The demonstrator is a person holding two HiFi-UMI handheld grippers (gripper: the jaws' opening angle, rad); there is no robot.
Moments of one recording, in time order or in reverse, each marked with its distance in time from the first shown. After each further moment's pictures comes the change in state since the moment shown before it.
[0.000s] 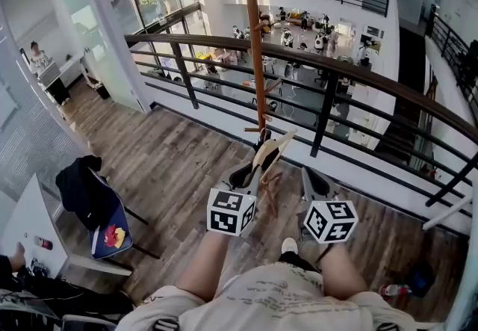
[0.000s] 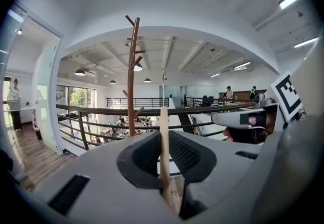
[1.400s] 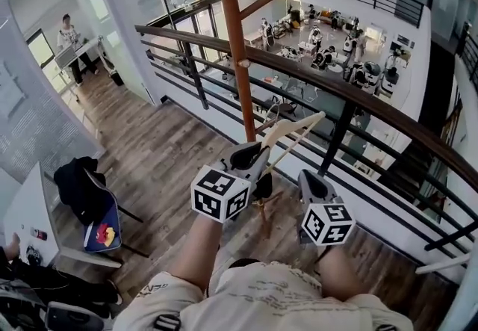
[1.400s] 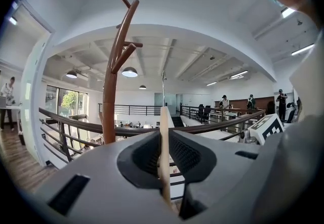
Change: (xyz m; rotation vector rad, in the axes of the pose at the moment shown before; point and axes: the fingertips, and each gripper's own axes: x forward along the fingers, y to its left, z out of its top) left arm 0.200 0.036 0.148 -0.010 -0.097 -0.077; right arm 0.172 -0.139 0.060 -0.003 0.088 0.143
